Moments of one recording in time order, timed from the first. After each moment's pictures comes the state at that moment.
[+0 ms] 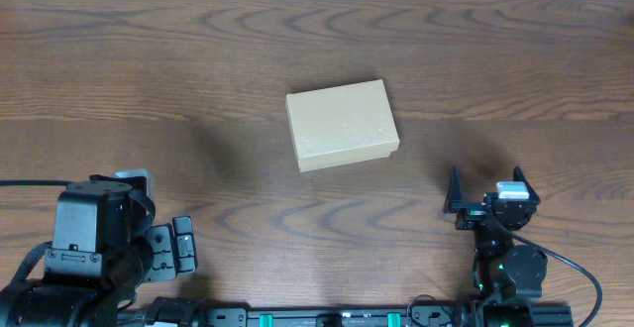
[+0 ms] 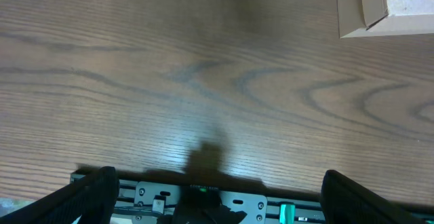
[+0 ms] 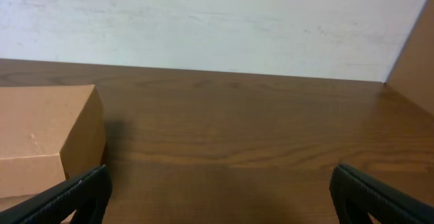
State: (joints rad) left arm -0.14 0.82 1.33 -1.63 -0.06 -0.23; right arm -0.02 0.01 0.01 -0.07 0.01 -0.06
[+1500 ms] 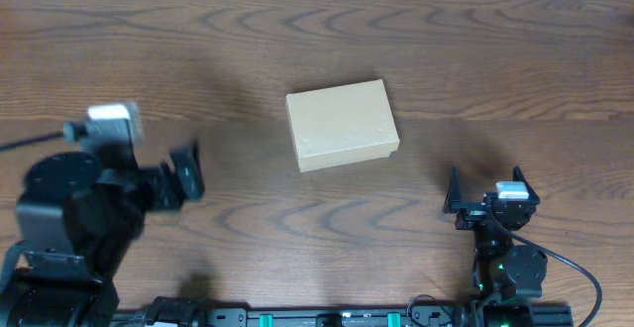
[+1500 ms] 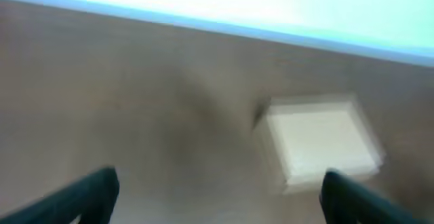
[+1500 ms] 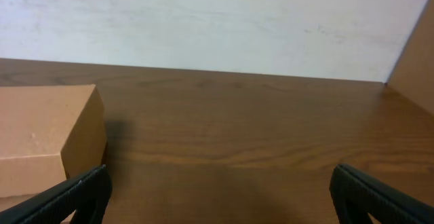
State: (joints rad) left arm -0.14 0.81 1.33 -1.01 0.01 -0.23; right arm -0.02 0.01 0.01 -0.07 0.01 -0.06
